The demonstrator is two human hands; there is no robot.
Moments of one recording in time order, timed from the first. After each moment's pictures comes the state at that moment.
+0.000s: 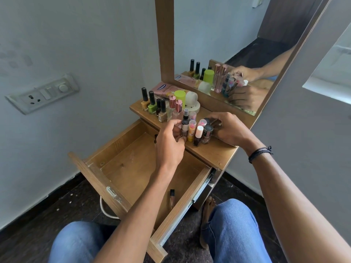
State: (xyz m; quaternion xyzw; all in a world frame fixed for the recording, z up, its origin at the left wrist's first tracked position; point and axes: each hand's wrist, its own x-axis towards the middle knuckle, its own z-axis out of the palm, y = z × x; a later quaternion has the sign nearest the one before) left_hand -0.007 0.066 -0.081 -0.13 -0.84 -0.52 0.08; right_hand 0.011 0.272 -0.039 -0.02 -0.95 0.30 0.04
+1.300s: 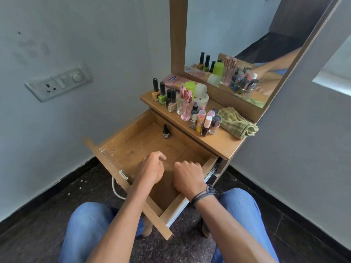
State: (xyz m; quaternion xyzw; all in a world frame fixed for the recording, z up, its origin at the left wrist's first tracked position) left_hand 0.019 -0.026 -0.139 -0.03 -0.95 -0.26 -0.14; right_hand 0.084 0.093 -0.106 -0.03 -0.99 0.05 -0.10
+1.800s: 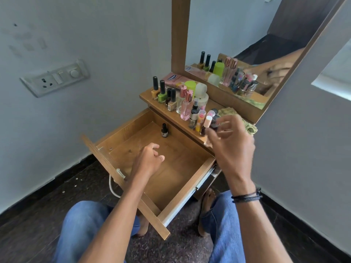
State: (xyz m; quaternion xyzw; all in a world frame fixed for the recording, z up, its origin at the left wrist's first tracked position) left_hand 0.005 -0.026 -0.130 0.01 -0.91 -0.38 -0.15; right_hand 0.101 0.162 -0.027 -0.19 -0.85 0.38 0.32
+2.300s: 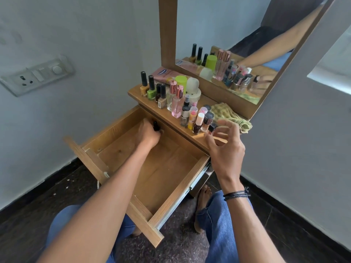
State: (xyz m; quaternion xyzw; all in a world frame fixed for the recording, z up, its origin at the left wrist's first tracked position) left_hand -0.079 0.025 -0.140 0.03 -0.91 -0.40 -0.12; right_hand 0.088 0.186 -0.087 -0.20 -0.81 0.41 0.36
